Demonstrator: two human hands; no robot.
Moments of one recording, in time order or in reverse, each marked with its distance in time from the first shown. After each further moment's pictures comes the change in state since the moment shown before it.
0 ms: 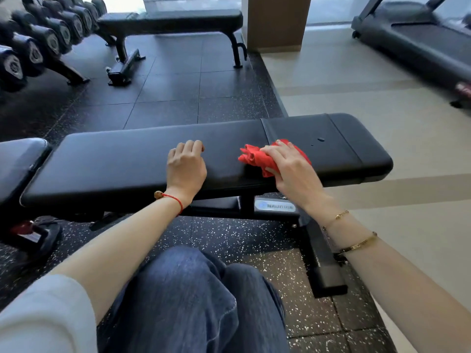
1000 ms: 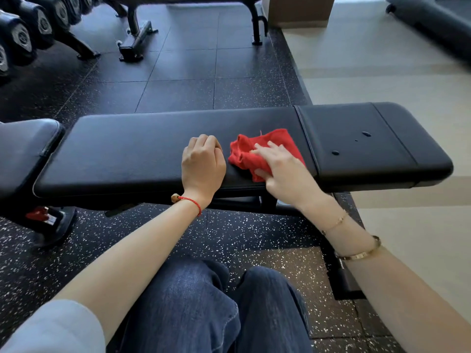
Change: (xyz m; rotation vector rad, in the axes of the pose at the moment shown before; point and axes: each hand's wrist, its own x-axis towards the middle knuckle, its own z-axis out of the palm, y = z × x) left_hand -0.001 -0.023 0.007 -0.227 0.038 -0.167; right_hand 0.048 -0.061 0.049 0.177 -0.196 0.057
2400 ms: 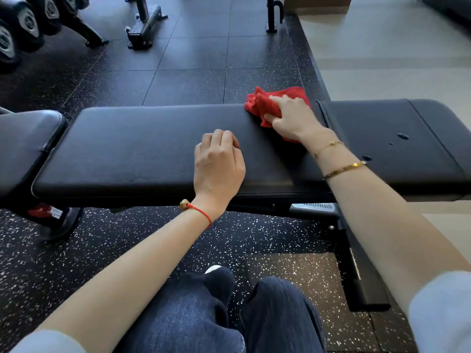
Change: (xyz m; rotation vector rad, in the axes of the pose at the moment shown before) left_hand 0.006 -0.003 0.005 0.081 -0.020 0.037; right_hand 0.141 0.035 0.001 -0.082 -0.034 0.165
